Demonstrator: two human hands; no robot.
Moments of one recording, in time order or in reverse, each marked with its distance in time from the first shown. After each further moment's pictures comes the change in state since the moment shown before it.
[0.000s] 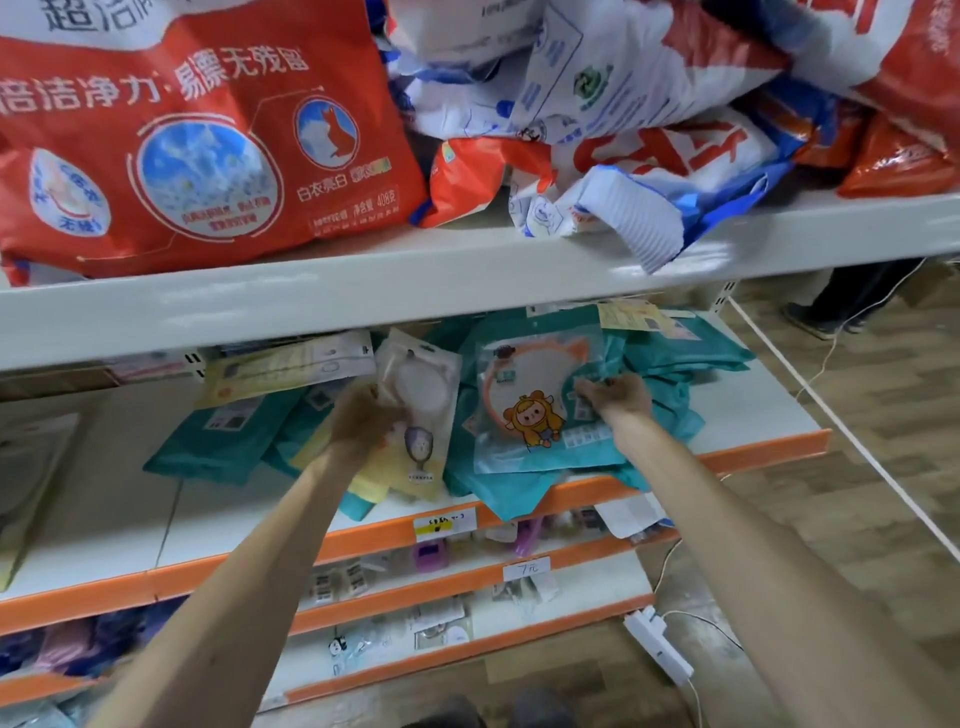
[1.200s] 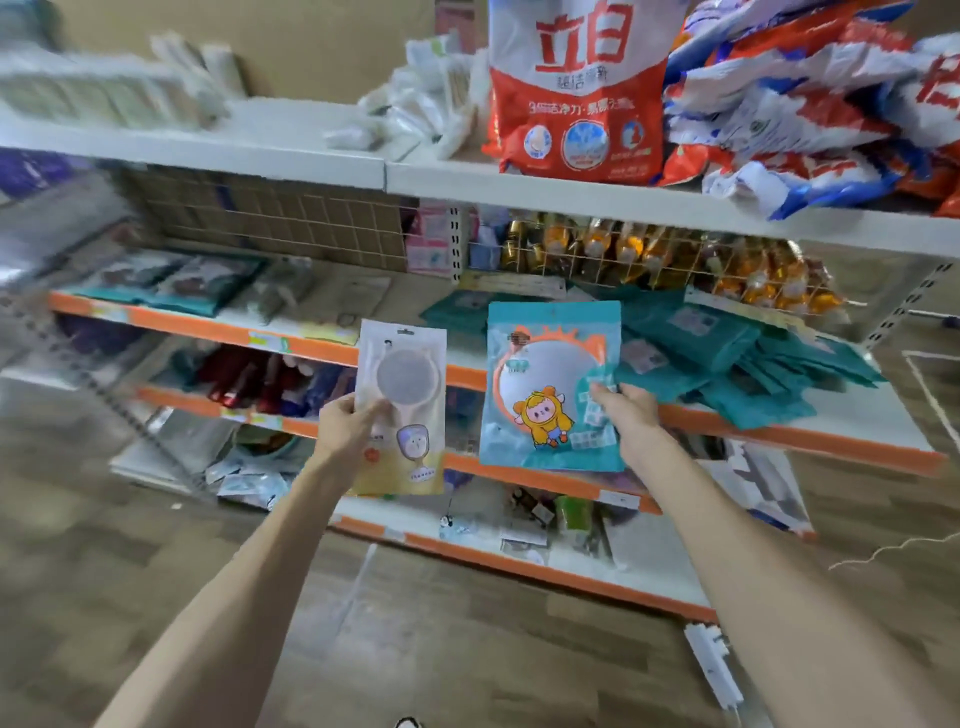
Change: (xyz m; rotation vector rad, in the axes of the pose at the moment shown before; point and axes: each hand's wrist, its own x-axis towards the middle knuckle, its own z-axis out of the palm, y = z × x) left_hand -0.364 -0.125 -0.170 -0.490 0.482 -0.253; right_hand -0.298 0.020 0.003 0.224 -0.447 -0.145
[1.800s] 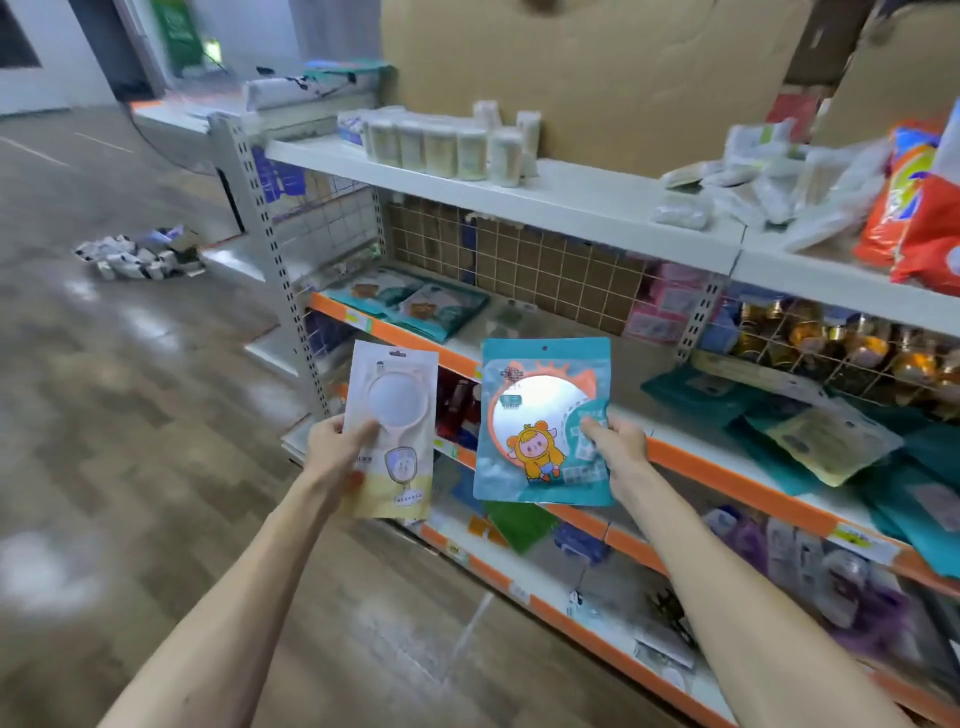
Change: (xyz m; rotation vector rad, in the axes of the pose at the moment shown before) left_hand 0.083 -0.039 -0.337 -0.129 0.300 -0.012; right_hand -0.096 -0.042 0.362 -0.009 -0.325 -0.047
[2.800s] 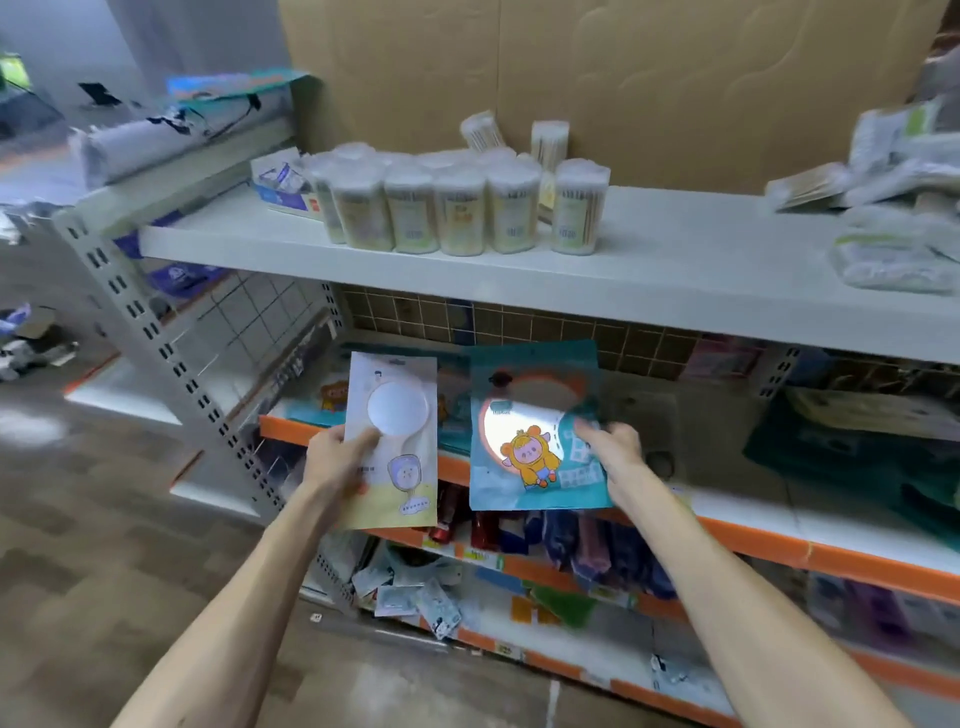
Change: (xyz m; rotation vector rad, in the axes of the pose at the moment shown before) left_hand 0.390 0.070 0.012 0.225 -0.239 0.013; right_hand 0.217 -0.067 0.222 0.134 0.204 0.139
